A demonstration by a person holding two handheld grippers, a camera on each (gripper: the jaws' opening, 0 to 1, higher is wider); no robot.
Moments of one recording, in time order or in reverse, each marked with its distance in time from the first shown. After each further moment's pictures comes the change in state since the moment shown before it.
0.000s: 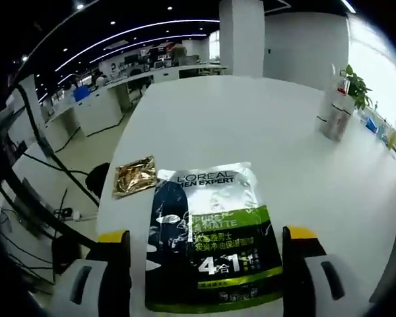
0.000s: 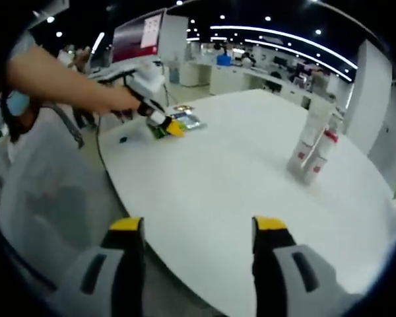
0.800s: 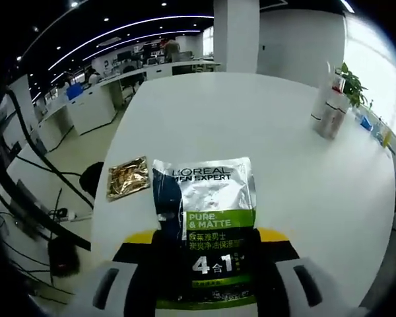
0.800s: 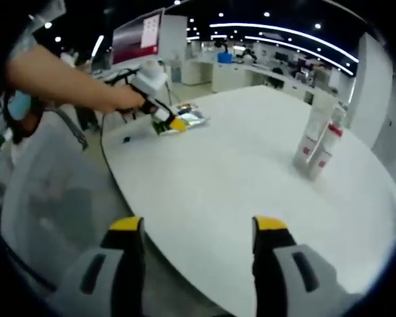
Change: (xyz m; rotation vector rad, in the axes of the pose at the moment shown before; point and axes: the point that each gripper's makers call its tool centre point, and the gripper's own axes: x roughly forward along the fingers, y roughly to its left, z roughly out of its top) left arm -0.005 -0.005 0.002 -0.017 0.026 -0.030; right arm 0.001 0.005 -0.002 0.017 0.010 0.026
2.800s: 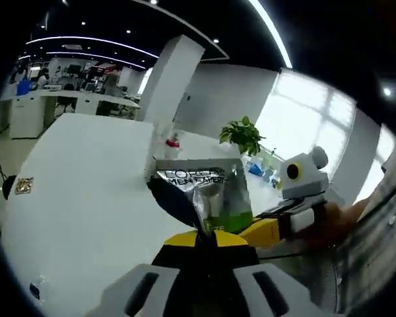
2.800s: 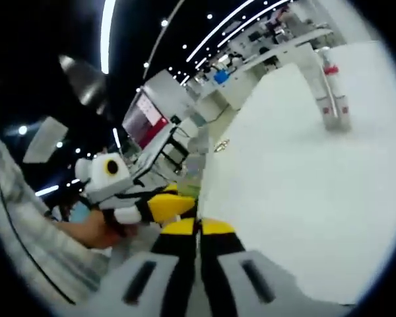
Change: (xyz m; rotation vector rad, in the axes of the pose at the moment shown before) left arm -0.173 -0.255 0.010 -0.141 -0.294 -0.661; right arm -0.050 0.020 0.055 0.594 -0.269 0.420
